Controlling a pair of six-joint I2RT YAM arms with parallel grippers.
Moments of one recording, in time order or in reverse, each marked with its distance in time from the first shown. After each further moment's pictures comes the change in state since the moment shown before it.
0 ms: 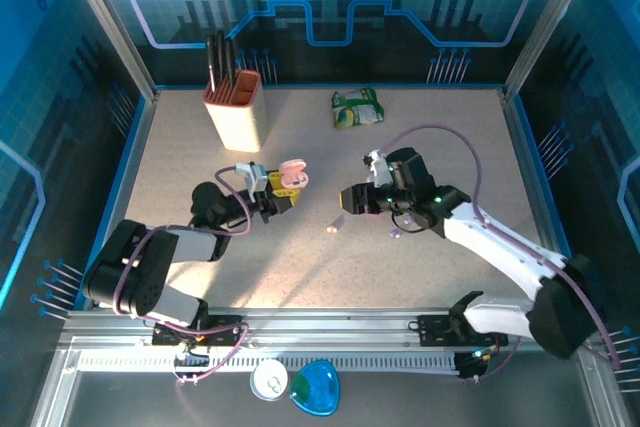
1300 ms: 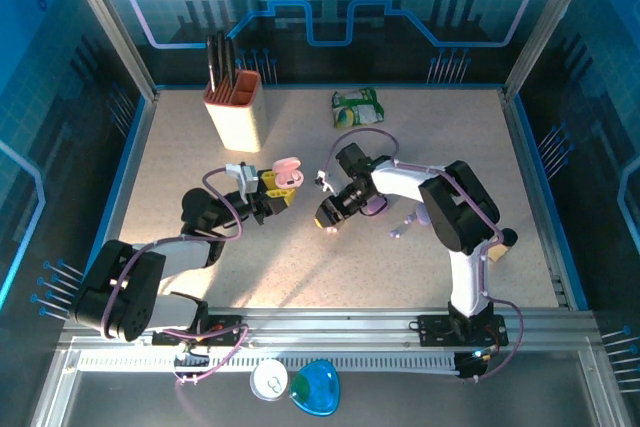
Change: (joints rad) left arm 0.005 -0.126 -0.027 0.003 0.002 -0.079; right arm -0.002 0.741 0.377 -0.192 -0.325 -0.473
